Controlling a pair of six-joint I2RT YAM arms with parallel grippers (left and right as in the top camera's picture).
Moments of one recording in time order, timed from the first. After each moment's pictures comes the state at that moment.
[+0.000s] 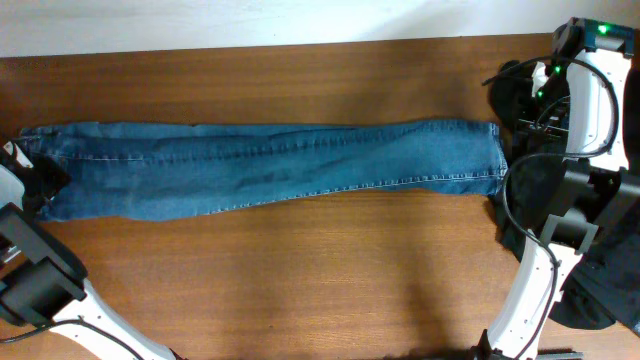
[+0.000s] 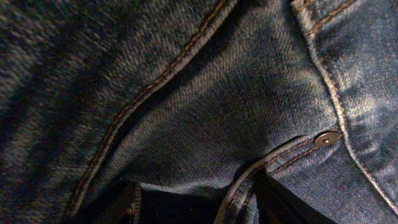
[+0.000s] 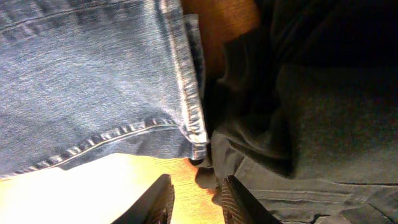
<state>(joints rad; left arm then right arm) 0.69 2.27 1.71 -0.61 0.09 -0.09 -0.31 2.39 2.42 -1.69 -0.02 -0.01</state>
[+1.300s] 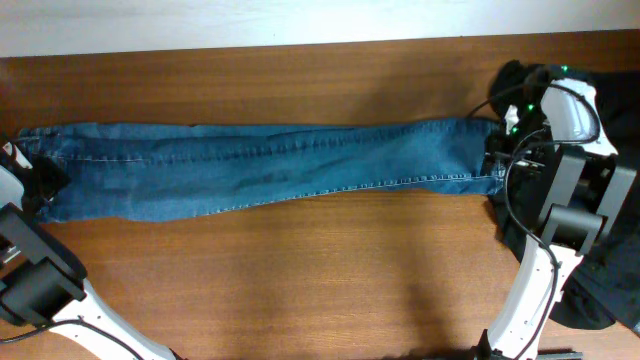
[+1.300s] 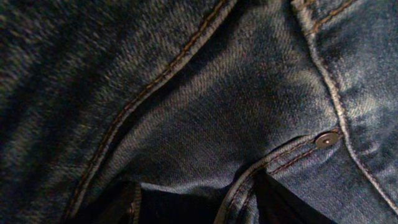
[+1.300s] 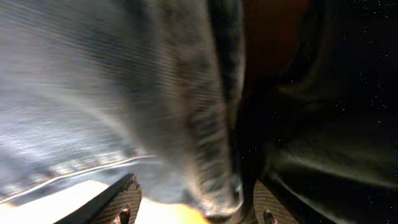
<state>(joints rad) 0.69 2.27 1.71 -0.61 0.09 -0.09 -0.31 2.37 2.03 -1.45 -0.11 -0.01</state>
